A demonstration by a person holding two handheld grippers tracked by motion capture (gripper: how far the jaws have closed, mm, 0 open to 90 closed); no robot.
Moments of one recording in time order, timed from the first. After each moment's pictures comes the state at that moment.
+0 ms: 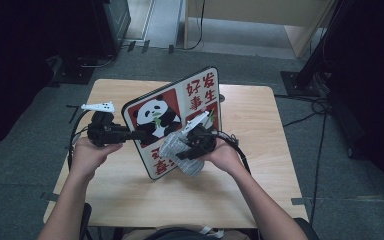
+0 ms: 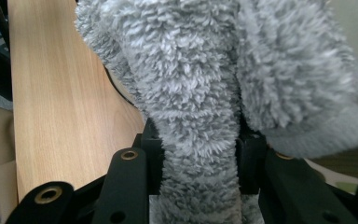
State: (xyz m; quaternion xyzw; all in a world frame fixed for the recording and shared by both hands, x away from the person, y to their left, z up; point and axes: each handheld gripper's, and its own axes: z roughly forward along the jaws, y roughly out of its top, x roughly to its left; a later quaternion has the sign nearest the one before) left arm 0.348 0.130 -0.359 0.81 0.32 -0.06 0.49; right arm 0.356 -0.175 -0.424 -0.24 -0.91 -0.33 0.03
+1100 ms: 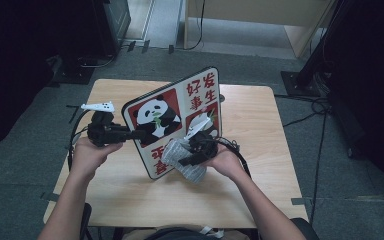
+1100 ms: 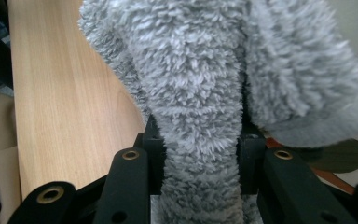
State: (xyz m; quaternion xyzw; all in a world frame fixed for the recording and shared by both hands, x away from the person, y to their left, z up) left arm 0.349 0.130 -0.360 0.80 0.32 -0.07 0.50; right arm 0.349 -0.181 -0.444 -0.24 -0.91 -0.32 0.05
